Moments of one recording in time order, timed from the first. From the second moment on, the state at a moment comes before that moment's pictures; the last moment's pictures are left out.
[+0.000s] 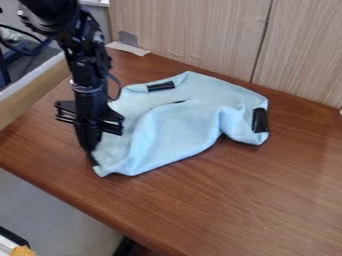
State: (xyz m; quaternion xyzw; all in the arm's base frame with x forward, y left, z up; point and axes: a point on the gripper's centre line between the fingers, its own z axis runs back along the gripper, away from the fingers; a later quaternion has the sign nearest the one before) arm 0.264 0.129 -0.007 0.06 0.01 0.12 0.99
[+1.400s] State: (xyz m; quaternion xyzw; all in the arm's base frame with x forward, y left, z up) arm 0.377 0.009 0.067 0.00 -0.06 0.00 1.00
